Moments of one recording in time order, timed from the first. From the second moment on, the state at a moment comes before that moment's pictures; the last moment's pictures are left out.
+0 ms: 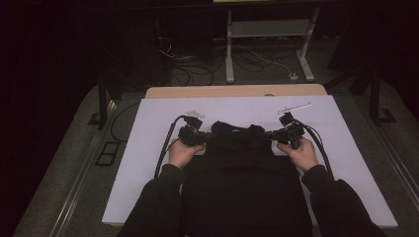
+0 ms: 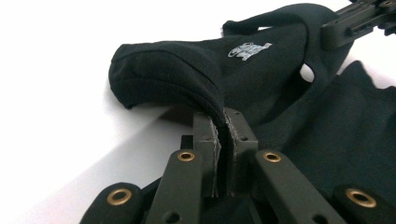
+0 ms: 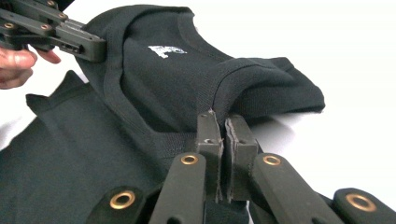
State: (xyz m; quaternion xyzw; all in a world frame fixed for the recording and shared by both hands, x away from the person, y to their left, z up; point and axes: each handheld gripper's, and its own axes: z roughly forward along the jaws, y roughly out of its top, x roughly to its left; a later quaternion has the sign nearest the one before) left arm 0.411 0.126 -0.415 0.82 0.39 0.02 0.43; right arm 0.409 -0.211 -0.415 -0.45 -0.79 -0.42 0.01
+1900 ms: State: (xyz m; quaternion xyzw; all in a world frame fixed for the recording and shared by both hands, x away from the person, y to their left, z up) left arm 0.348 0.131 -0.387 0.83 0.34 0.03 0.44; right arm 0.342 -0.216 -0.382 -0.40 -0.81 -0.43 0.01
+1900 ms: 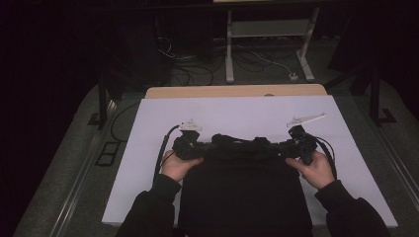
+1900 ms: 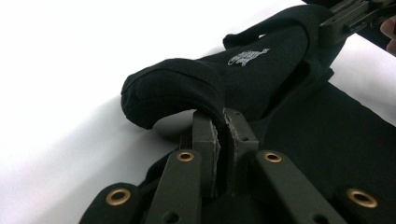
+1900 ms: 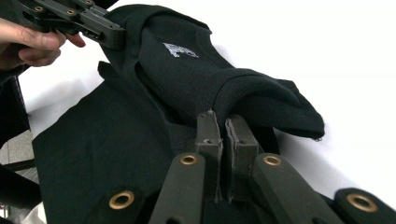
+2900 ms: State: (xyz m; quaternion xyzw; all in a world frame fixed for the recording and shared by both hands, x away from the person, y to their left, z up) left arm 0.301 0.129 -0.411 0.86 0.32 0.00 0.39; right arm 0.301 -0.211 -0.408 -0.38 -0.83 -0.39 0.07
